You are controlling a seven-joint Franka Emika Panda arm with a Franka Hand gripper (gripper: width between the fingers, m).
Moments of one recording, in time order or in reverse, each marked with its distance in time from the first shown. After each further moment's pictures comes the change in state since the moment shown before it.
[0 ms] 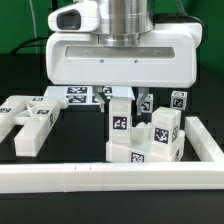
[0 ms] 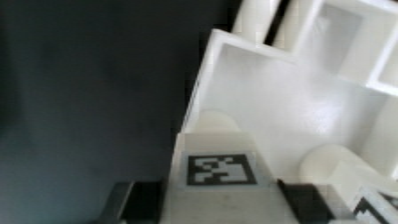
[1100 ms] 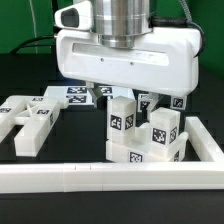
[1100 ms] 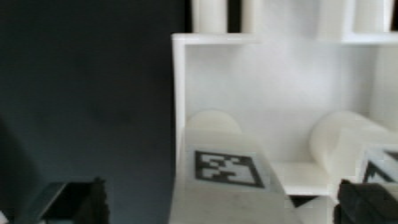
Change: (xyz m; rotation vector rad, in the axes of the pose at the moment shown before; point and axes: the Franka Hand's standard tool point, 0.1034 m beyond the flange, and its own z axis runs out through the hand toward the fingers) arm 0.001 -0.001 0.000 0.004 0.001 0.057
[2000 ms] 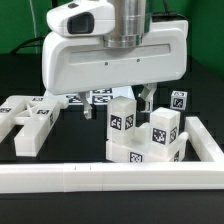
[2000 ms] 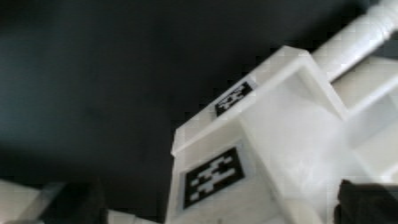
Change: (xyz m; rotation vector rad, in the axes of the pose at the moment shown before) arm 0.004 0.009 0.000 -0.053 -0.007 -0.849
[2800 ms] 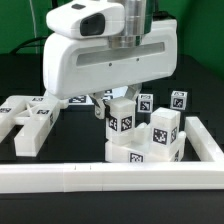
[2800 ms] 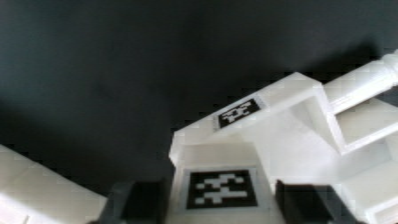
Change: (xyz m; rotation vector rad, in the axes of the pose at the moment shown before) arm -0.001 0.001 0.001 -0.008 -0.006 -0.104
